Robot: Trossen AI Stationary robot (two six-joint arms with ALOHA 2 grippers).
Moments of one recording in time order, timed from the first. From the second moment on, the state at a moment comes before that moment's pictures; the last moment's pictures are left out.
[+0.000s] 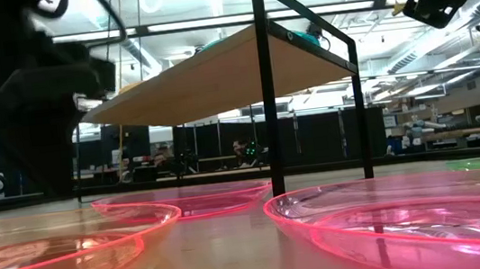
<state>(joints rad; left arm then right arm) -0.51 1.69 0.97 -0.73 -0.31 -1.35 0.44 0.95 0.72 -0.50 0.11 0.58</state>
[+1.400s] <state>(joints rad) -0.51 1.63 0.61 0.07 -0.45 -1.53 0.44 0.95 0.72 -0.49 0.11 0.58</state>
